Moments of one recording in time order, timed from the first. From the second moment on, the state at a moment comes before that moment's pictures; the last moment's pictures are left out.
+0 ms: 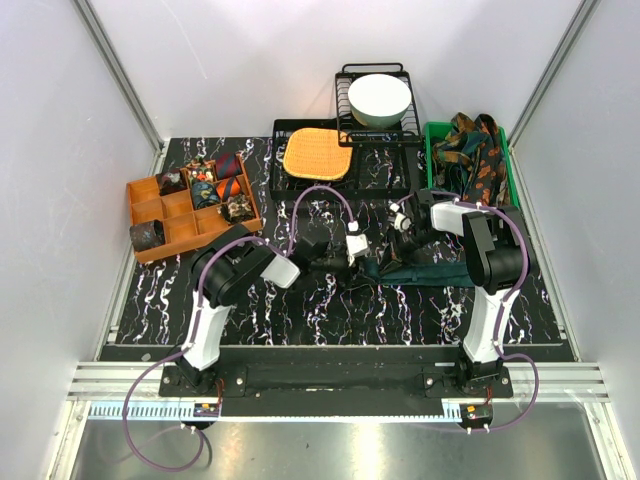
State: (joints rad) left arm -0.76 2.09 0.89 0.83 0.70 0.13; right arm 0.21 2.00 1.17 -0.64 -0.72 0.20
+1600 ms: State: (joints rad) left arm -0.81 2.00 1.11 0.15 0.54 0.41; right arm 0.20 1.95 1.17 -0.68 -0.84 0.18
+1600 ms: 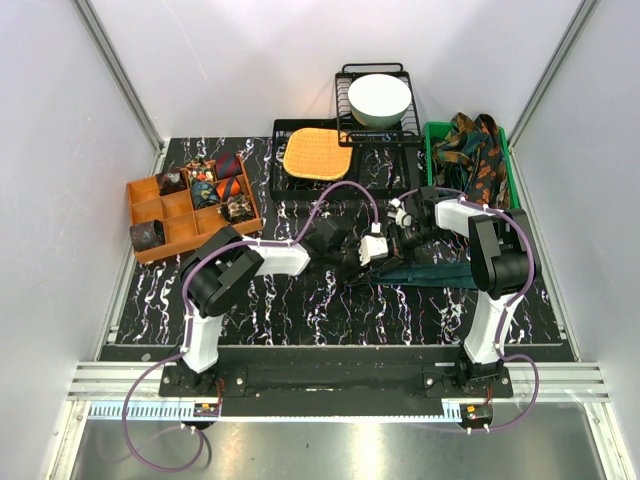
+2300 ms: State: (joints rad) left arm -0.77 1.90 0.94 0.29 0.57 0.24; right arm 0.20 2.02 1.23 -0.76 -0.70 0.19
